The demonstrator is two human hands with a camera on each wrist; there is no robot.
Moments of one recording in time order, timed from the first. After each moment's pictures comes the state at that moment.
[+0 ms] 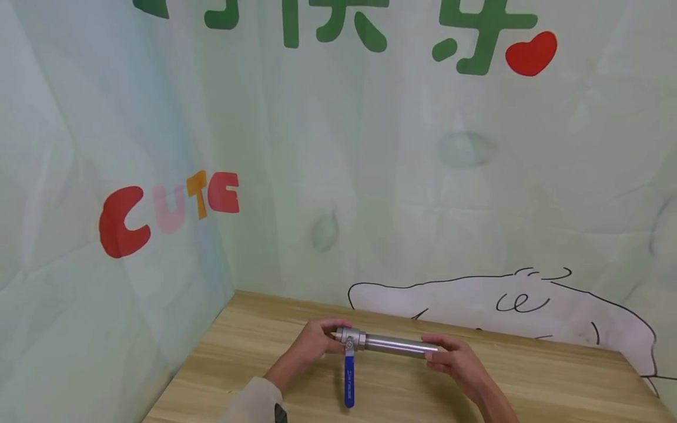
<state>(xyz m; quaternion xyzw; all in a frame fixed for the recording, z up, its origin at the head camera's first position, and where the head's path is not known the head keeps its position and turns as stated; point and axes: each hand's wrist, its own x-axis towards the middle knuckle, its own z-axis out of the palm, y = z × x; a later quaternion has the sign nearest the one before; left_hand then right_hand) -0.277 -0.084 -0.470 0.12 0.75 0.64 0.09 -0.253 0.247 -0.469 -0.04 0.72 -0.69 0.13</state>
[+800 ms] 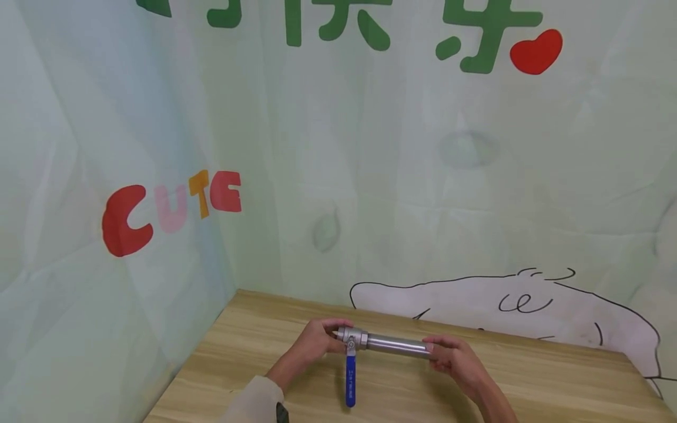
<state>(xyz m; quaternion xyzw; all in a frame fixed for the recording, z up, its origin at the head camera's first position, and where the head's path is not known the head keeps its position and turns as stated) -0.277 -0.086 -0.469 0.11 0.76 0.64 0.09 -0.256 0.243 -0.469 -0.01 0.73 -0.67 0.14</state>
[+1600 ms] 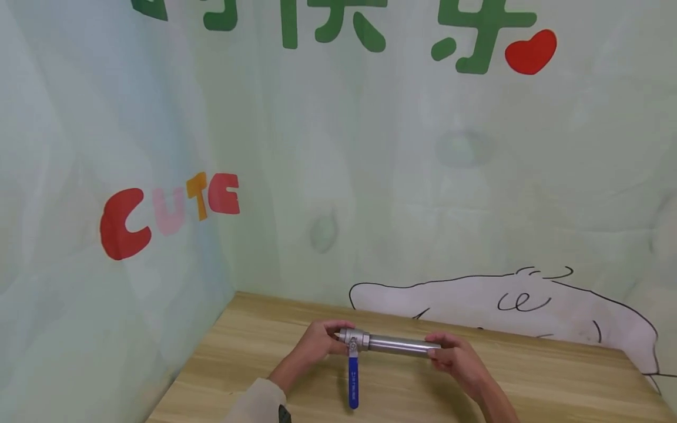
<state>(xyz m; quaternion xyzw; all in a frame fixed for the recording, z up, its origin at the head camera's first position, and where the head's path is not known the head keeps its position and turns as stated) -0.277 -0.082 -0.471 0.12 0.75 0.64 0.09 -0.255 0.244 -0.471 -0.02 0.72 -0.69 0.12</state>
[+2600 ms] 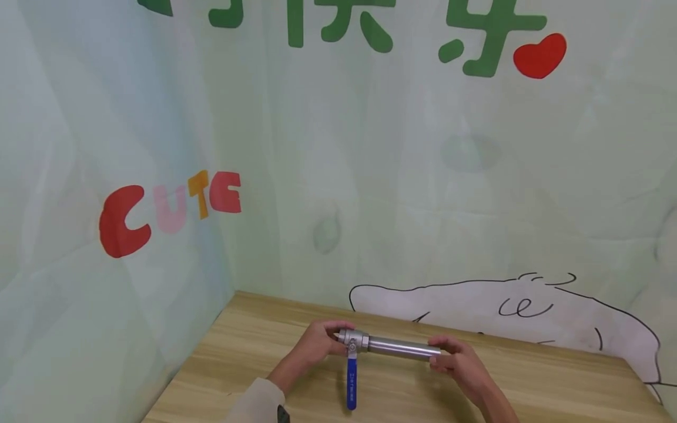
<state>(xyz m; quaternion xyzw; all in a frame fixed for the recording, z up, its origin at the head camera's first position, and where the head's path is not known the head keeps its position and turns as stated) -0.281 -0.080 -0.471 0.11 0.76 0.63 0.08 -0.257 0.248 -0.472 -0.02 0.72 -0.68 0.11</state>
